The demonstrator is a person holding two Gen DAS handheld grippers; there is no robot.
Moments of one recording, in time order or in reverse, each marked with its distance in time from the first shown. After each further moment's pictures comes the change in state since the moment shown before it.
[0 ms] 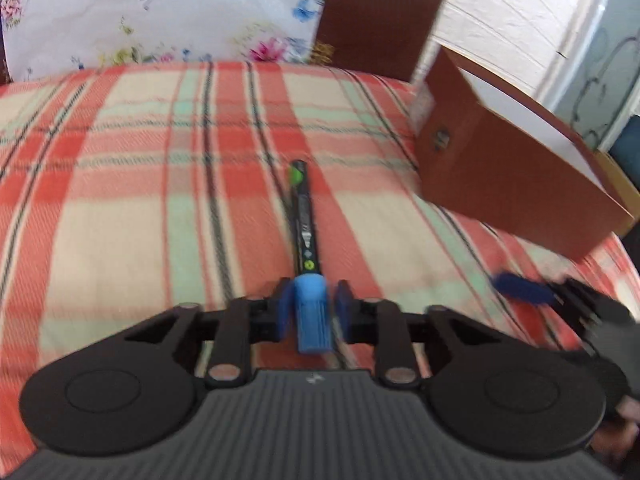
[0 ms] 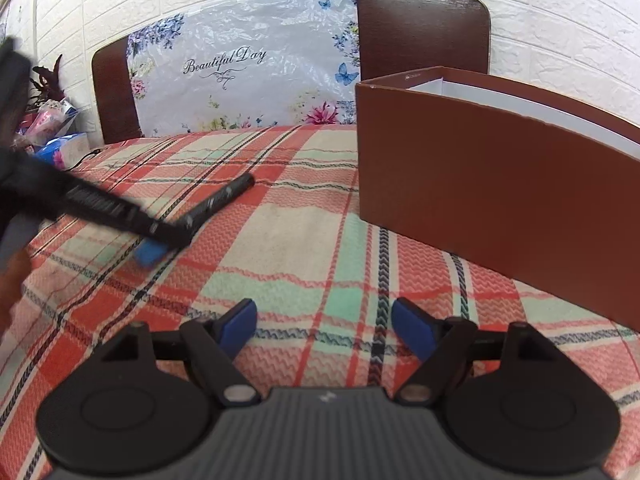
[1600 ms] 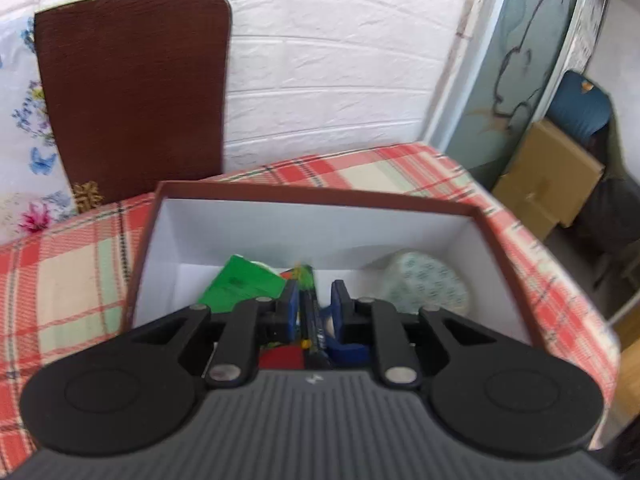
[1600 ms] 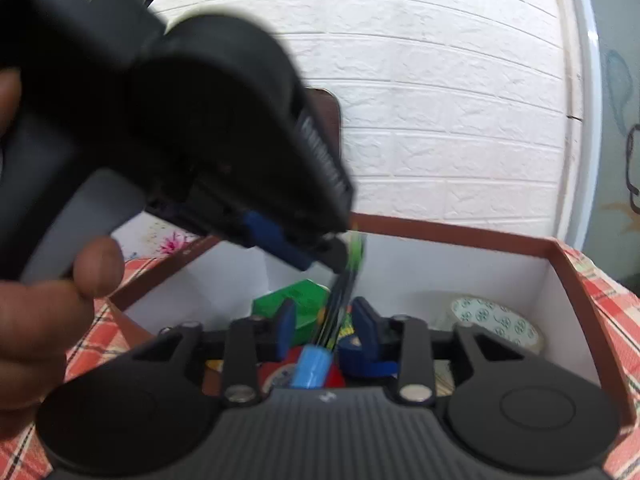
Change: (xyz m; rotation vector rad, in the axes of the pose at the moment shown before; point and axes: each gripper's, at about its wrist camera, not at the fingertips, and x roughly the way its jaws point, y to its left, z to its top) left arm 0.090 -0.208 0.172 0.257 -0.026 -0.111; right arm -0.001 -0.101 0.075 0.148 -0.250 -0.262
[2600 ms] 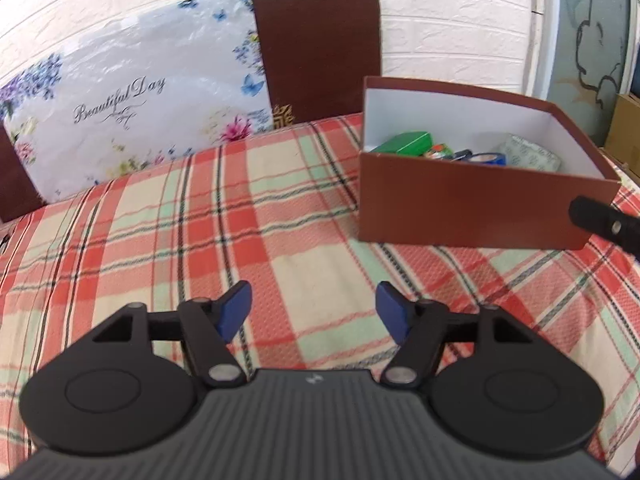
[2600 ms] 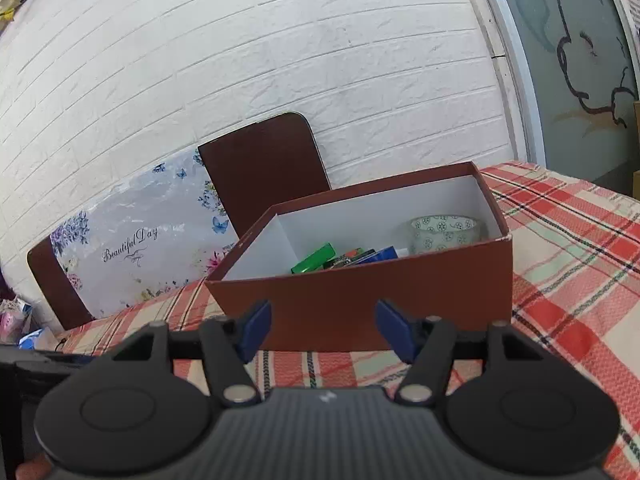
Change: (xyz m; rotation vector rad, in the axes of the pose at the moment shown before) left arm -0.125 0.041 -0.138 -0.028 -0.018 0.382; right arm -0.141 -0.015 -0.032 0.316 0.015 0.061
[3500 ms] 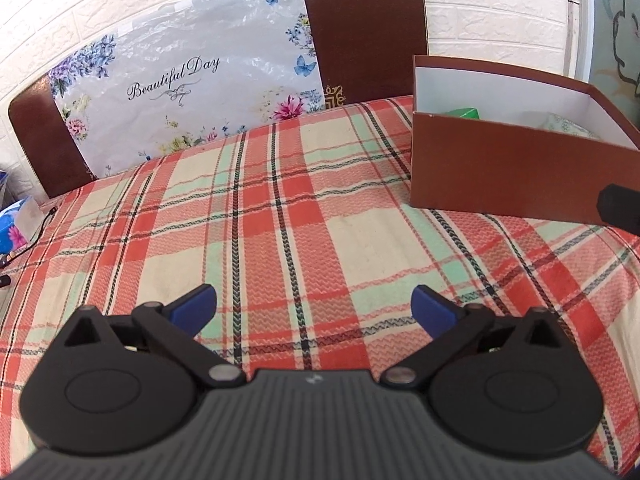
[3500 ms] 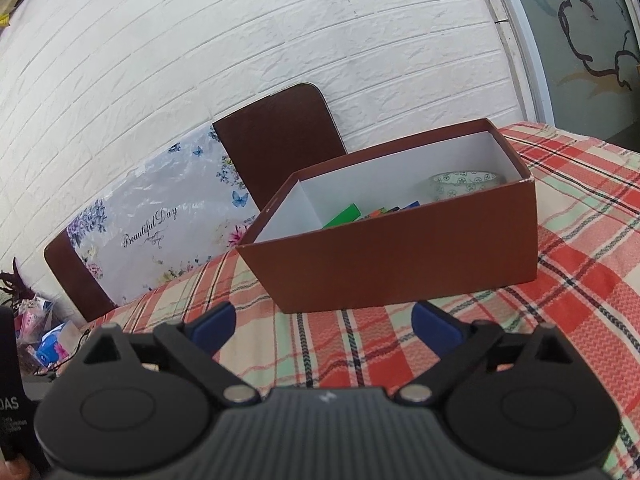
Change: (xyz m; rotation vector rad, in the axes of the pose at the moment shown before) left arm -0.011 0.009 -0.029 -0.018 0.004 0.144; right arm -0.012 0.018 -0.022 0.052 0.078 0.032
